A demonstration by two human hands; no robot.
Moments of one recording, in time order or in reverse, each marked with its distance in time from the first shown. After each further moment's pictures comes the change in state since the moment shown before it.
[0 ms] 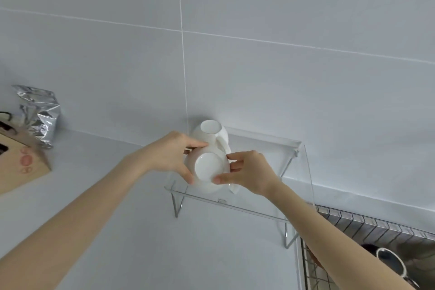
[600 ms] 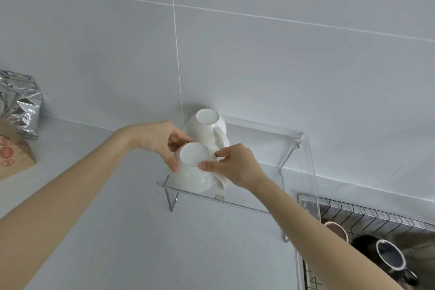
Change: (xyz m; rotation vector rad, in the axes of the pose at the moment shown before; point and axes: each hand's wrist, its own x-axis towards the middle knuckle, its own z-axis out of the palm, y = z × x) left_hand 0.035 -0.049 -0.019 -0.220 -0.352 -0.063; right_hand 0.029 0.004 0.027 0.038 -0.015 0.059
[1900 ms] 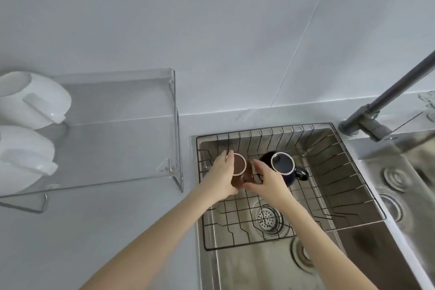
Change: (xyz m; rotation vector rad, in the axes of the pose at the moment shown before) left_hand 0.217 0.132 0.352 0.340 0.027 0.041; right_hand -0.136 0.312 -0.113 0.049 0.226 0.389
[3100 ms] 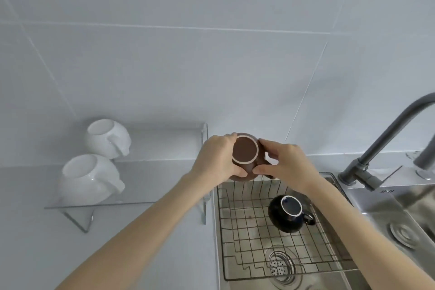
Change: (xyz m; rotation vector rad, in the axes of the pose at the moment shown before) left_hand -0.096 0.046 -0.161 0.026 0.519 0.164; right_hand -0.052 -0.153 -0.086 -0.188 0.193 -0.427
